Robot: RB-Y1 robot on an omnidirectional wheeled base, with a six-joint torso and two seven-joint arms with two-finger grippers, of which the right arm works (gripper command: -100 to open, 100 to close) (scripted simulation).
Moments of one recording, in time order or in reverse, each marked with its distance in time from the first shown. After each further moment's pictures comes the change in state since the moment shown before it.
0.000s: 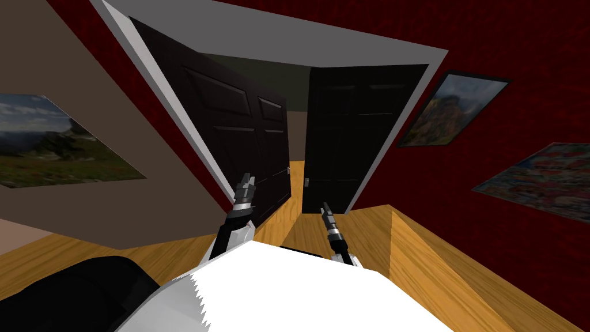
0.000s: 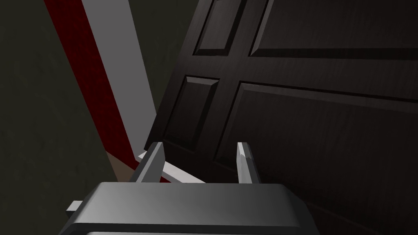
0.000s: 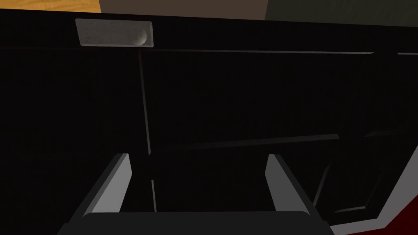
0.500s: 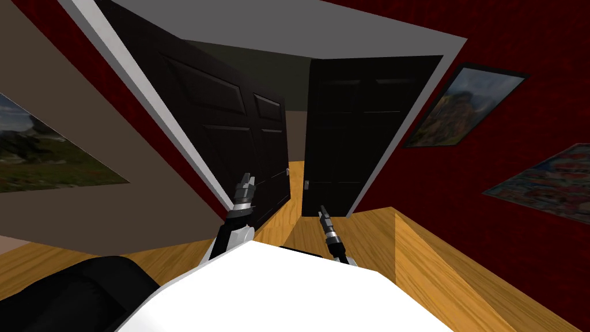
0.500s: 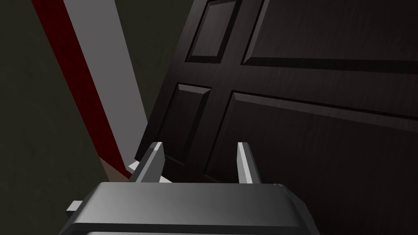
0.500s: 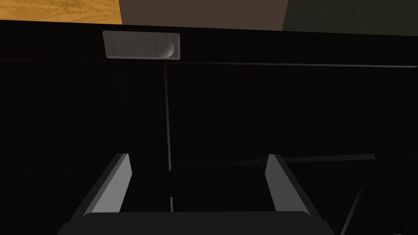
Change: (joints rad) arm -0.024 0.006 0.018 0.115 0.023 -0.026 -0.003
